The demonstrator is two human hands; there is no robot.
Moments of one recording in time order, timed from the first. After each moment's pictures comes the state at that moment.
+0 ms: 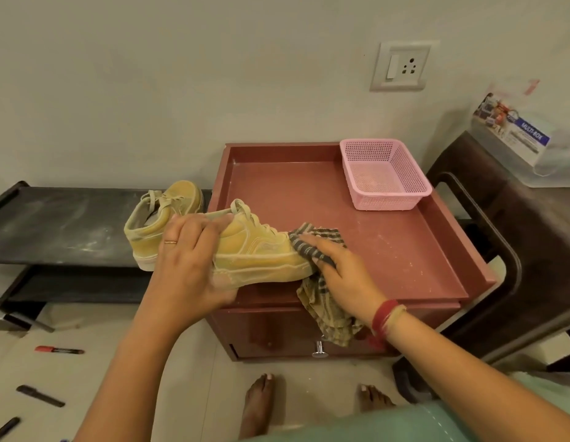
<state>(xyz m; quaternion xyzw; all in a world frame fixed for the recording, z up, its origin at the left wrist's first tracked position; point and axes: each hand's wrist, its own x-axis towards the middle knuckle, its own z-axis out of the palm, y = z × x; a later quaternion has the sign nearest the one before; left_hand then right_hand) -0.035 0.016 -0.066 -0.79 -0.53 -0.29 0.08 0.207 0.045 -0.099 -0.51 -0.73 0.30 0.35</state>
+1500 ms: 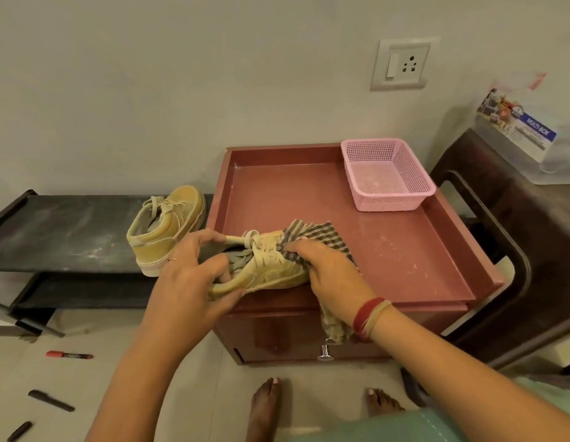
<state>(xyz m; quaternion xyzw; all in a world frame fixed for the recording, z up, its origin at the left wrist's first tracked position) -0.027 -0.006 -0.061 -0.78 -0.55 -0.30 -0.02 0.195 0.045 -0.090 -0.47 -0.81 0.20 0.30</state>
